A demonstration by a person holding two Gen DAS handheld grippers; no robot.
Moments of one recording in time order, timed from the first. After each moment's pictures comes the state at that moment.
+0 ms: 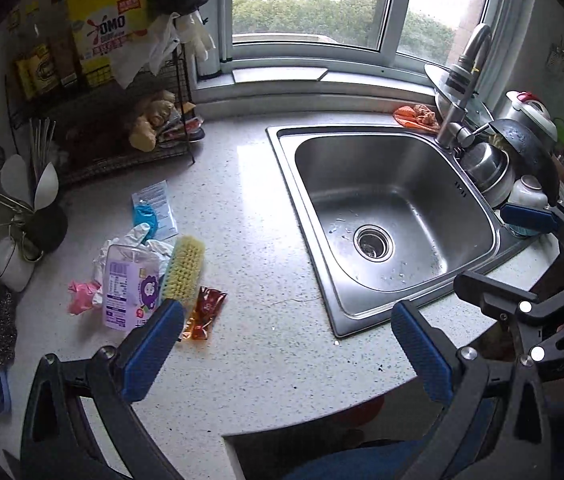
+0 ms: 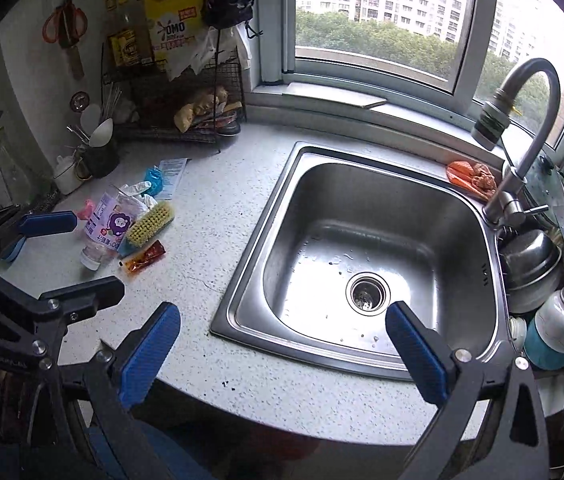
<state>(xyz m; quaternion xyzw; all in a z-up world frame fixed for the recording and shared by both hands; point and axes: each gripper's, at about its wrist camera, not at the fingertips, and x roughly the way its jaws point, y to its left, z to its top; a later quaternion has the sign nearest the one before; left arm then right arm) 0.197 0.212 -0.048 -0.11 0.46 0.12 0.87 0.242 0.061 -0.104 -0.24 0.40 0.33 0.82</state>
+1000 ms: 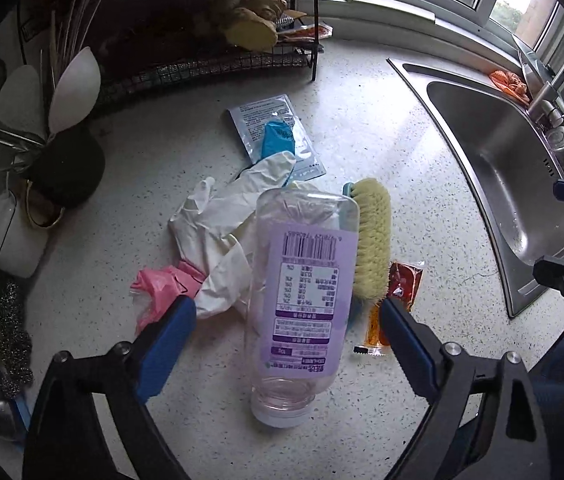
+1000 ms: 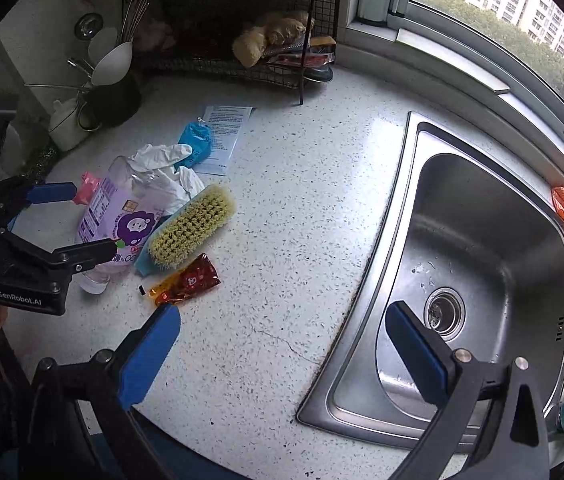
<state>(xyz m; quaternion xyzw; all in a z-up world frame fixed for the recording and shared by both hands) 0.196 0.372 -0.147 -0.12 0.55 0.14 0.81 0.271 0.199 -0.181 -0.31 0.48 0.35 0.74</state>
